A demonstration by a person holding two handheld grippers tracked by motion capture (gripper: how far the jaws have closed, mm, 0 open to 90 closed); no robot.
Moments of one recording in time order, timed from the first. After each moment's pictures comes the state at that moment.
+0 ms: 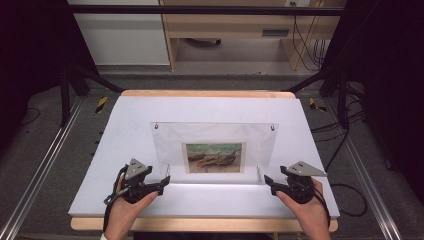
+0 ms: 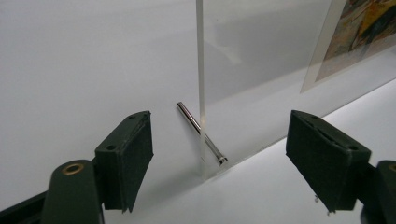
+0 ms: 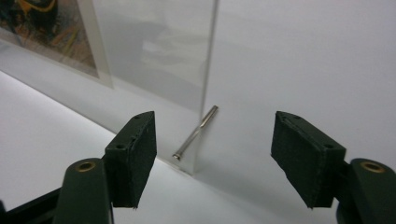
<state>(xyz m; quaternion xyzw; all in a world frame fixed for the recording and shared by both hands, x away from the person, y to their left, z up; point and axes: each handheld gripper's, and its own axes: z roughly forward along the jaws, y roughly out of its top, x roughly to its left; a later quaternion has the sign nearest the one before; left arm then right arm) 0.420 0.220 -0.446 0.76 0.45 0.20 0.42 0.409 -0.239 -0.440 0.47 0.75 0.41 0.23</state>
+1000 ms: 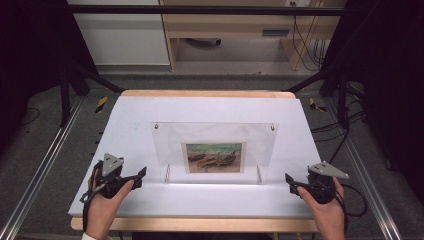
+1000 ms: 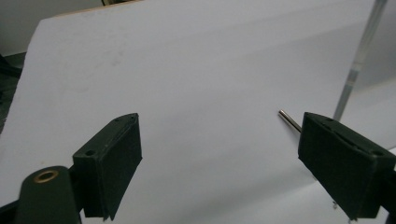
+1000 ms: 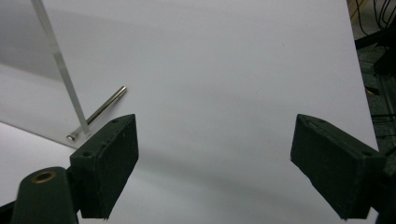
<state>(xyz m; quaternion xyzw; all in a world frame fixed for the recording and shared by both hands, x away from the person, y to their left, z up) 0.426 0.274 -0.433 0.73 0.48 0.29 0.39 0.411 -0.292 -0.450 0.53 0.71 0.37 0.28</state>
